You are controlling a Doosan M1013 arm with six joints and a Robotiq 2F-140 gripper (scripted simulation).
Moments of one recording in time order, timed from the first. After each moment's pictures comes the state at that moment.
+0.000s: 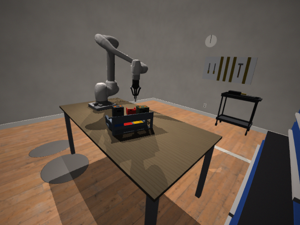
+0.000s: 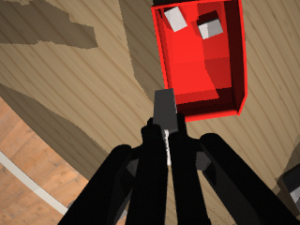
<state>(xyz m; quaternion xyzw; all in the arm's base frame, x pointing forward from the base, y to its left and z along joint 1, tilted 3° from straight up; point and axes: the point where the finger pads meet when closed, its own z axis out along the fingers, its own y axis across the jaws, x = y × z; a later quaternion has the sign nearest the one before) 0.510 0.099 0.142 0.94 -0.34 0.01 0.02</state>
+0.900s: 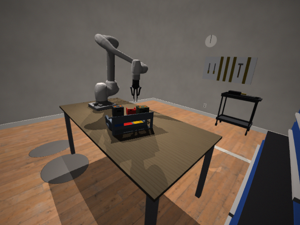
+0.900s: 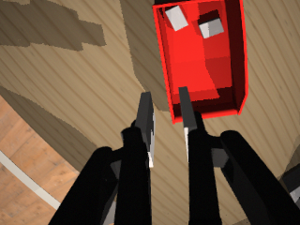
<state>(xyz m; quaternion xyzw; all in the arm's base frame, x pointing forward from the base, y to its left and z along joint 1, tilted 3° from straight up) 0.510 0.101 0.142 0.94 -0.34 0.01 0.02</state>
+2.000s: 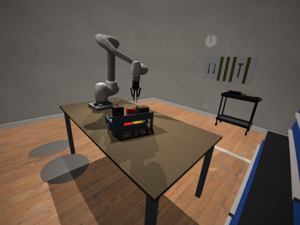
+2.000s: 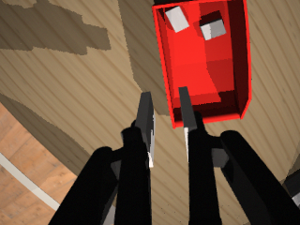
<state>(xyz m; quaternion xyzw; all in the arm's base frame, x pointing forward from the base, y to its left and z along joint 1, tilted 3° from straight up) 0.510 0.100 0.129 0.94 -0.34 0.01 0.02</state>
